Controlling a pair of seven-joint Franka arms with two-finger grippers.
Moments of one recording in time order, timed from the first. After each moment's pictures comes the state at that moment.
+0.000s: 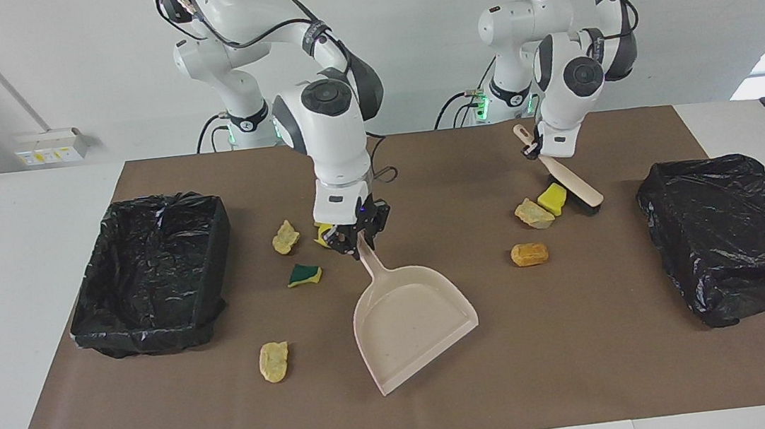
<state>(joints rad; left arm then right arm) 0.03 -0.22 -0.24 -2.51 -0.01 1.97 -0.63 0.35 0.38 0.12 -1.57 -0.08 2.06 -0.13</state>
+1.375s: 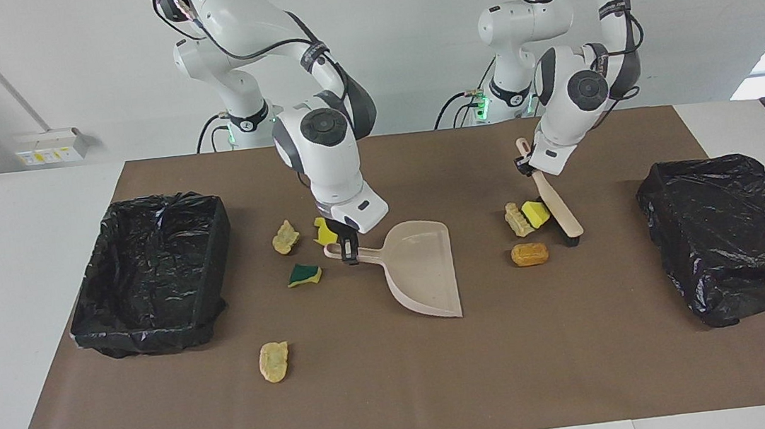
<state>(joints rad) 0.01 -0.11 -0.24 -2.39 -0.04 2.02 -0.34 0.33 0.37 0.13 -1.71 -0.08 2.13 -1.09</state>
